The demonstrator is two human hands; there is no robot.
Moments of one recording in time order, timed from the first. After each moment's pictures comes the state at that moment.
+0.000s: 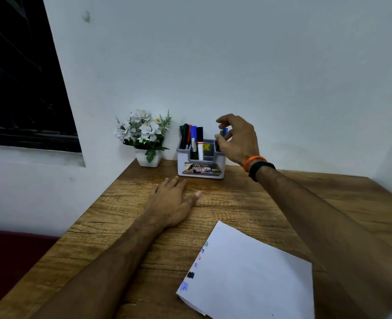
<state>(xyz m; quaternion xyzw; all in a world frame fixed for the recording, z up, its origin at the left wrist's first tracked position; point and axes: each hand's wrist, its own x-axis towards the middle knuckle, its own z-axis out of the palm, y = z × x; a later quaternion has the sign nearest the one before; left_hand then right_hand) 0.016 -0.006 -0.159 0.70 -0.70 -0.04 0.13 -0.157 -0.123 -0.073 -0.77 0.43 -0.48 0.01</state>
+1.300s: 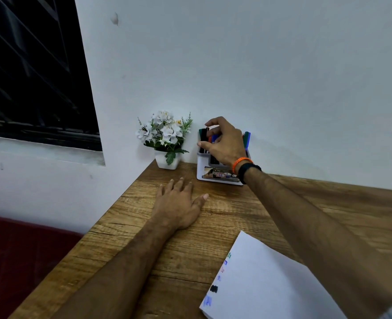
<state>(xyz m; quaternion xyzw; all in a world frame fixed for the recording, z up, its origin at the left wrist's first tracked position) 0.039 -0.010 -0.163 0.74 -0.67 -0.02 0.11 -0.081 -0.121 -0.074 -0.77 0.41 -0.47 0.13</state>
